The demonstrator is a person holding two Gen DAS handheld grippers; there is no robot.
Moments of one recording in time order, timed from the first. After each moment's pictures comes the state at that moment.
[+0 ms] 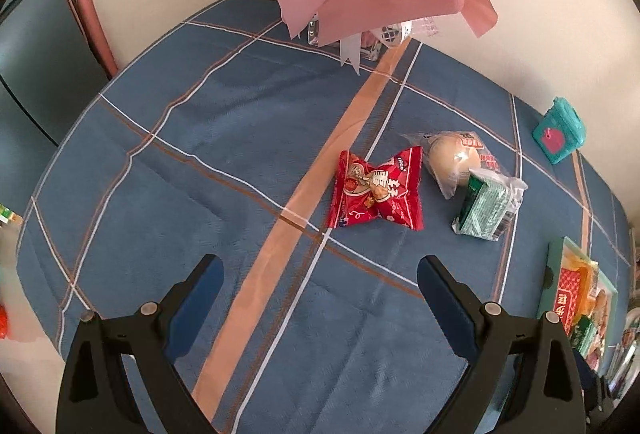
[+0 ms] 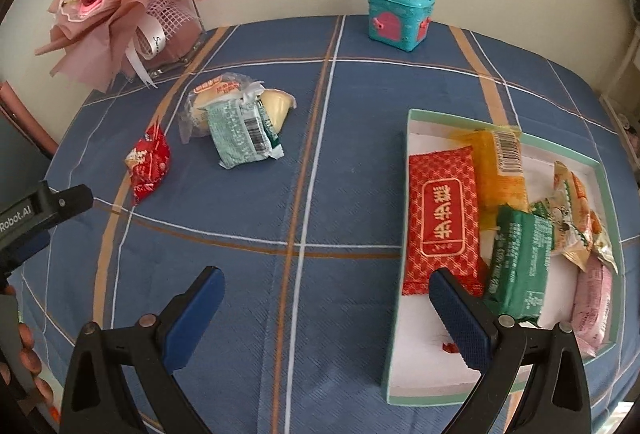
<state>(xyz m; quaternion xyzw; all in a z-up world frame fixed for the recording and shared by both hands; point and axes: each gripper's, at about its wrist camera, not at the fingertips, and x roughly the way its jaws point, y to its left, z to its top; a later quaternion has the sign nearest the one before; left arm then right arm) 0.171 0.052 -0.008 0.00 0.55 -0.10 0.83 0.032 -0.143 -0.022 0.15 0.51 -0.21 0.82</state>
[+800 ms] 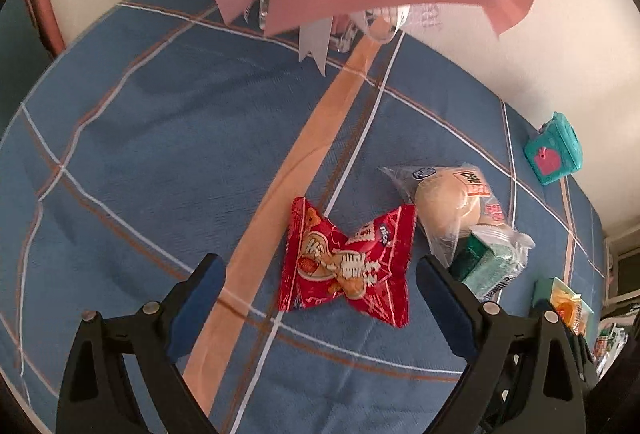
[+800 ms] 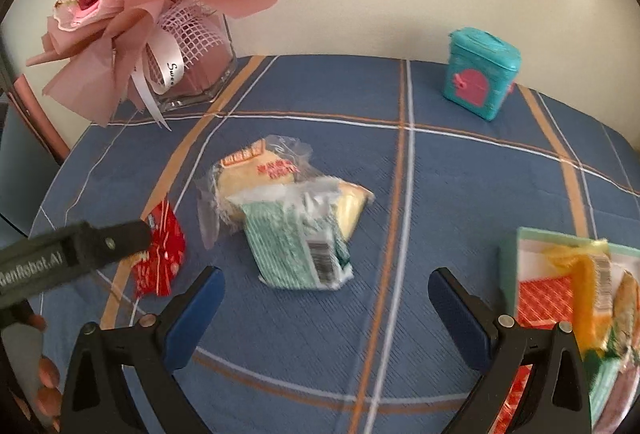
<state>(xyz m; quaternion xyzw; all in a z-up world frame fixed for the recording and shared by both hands) 0.252 0.023 -0.055 -0.04 0.58 -0.18 0.80 0.142 -0.142 -0.047 0.12 0.46 -0.18 0.86</state>
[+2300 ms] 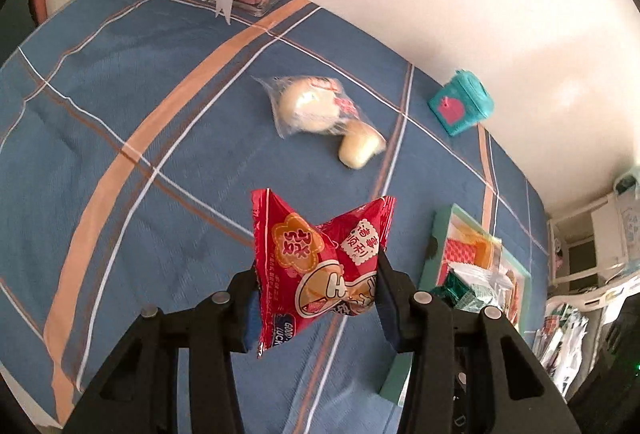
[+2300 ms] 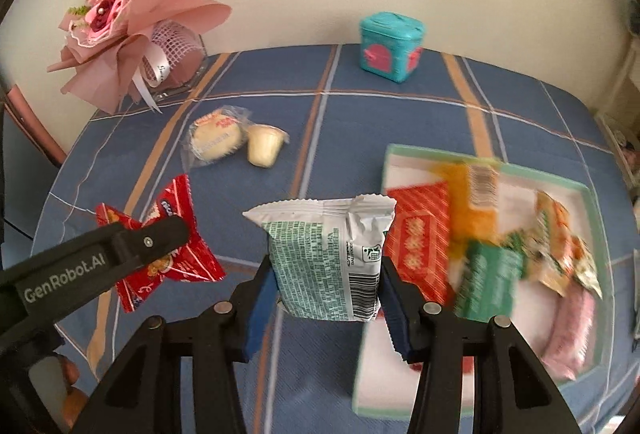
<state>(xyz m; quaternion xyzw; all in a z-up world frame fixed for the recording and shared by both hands) 0.129 -0.022 -0.017 -0.09 0.57 -0.24 0.78 0.019 -0.159 0.005 0.14 0.48 -0.21 0.84</state>
